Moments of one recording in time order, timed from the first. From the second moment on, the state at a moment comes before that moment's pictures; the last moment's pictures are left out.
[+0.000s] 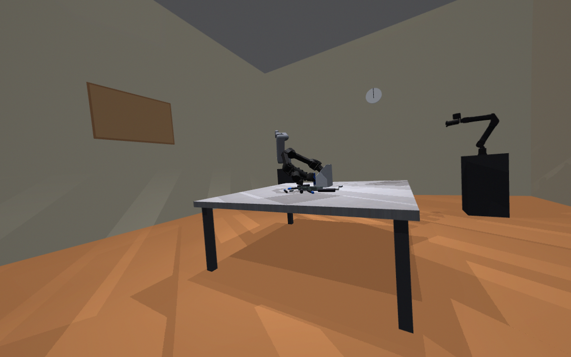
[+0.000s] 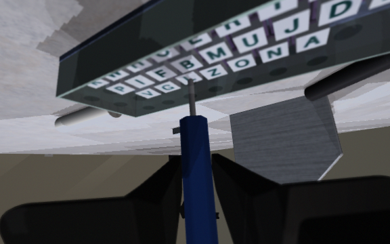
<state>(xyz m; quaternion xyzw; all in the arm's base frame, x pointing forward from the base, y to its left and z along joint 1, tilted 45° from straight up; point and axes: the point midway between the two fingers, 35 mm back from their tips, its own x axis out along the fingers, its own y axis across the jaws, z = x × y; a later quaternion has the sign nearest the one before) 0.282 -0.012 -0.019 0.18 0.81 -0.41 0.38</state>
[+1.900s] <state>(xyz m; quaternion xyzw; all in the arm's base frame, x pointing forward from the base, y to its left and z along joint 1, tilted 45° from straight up) 0.299 -0.001 0.045 0.40 0.69 -0.41 0.44</state>
